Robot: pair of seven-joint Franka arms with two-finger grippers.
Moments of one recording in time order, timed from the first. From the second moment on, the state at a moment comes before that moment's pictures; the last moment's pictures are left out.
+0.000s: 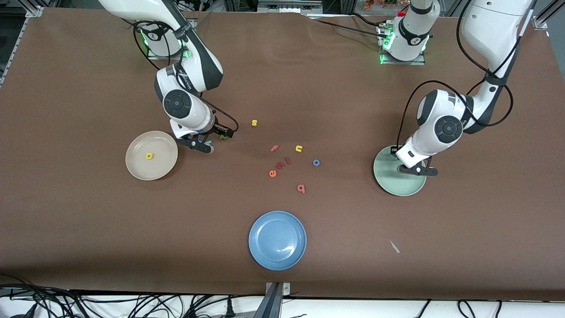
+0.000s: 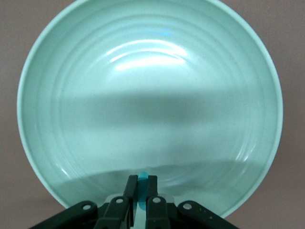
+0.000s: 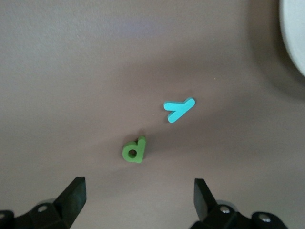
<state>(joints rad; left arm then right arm) 0.05 0.41 -0.20 -2.18 0.15 2.45 -0.15 0.40 0.36 0.12 -2.11 0.11 2.28 0.74</state>
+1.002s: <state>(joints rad) 0.05 0.43 -0.20 -2.18 0.15 2.48 -0.13 0.43 0.43 0.12 -2.21 0.11 2.62 0.71</state>
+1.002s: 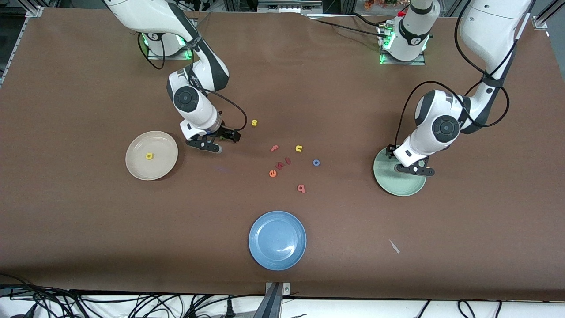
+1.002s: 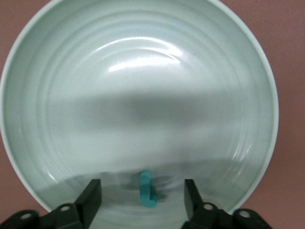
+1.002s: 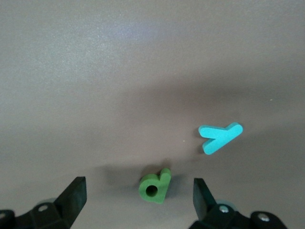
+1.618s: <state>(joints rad) 0.04 0.42 -0.24 -2.02 0.15 2.30 -0.15 0.44 0.43 0.12 -2.23 0.11 2.63 0.71</state>
